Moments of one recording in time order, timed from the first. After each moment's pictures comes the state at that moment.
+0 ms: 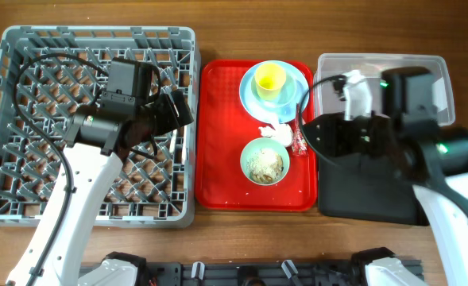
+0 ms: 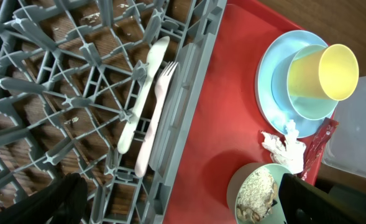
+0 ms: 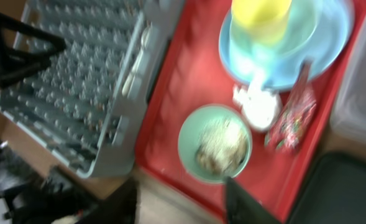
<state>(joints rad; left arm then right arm) -0.24 1.34 1.26 -0.98 0.06 -0.59 0.21 1.21 1.30 -1.11 -0.50 0.13</state>
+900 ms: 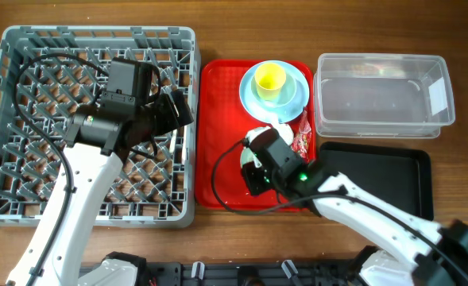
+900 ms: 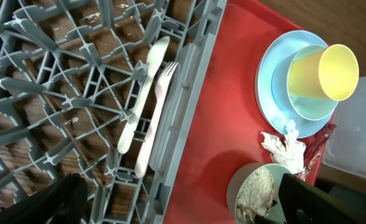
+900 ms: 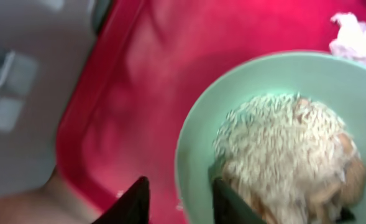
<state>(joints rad) -0.24 1.34 1.26 -0.98 0.06 -0.59 0.77 1.43 0.76 -0.35 -0.09 0.38</state>
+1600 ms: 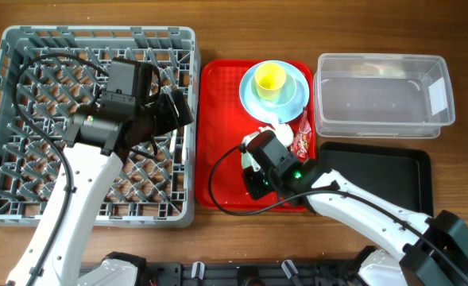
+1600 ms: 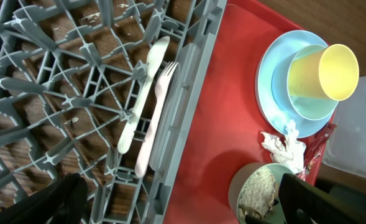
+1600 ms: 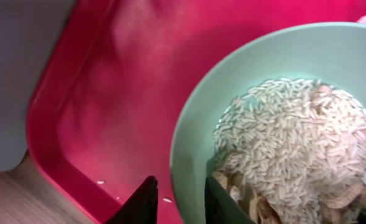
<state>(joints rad) -0.24 1.34 1.26 -0.98 0.06 -0.59 0.77 1.47 0.76 -0.38 -0.11 0.30</state>
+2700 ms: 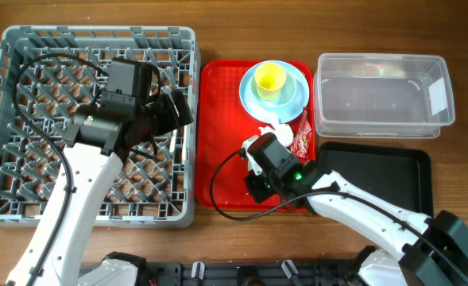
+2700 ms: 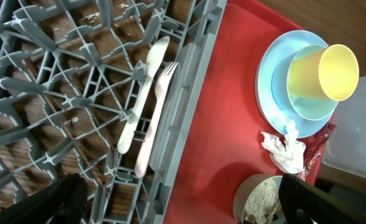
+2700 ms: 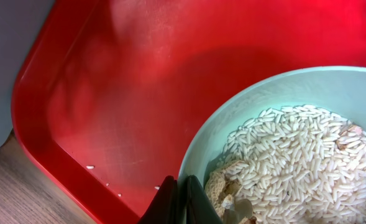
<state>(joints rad) -0.24 1.34 1.26 -0.98 0.06 -0.59 0.77 1.47 0.74 -0.40 -0.11 0.23</state>
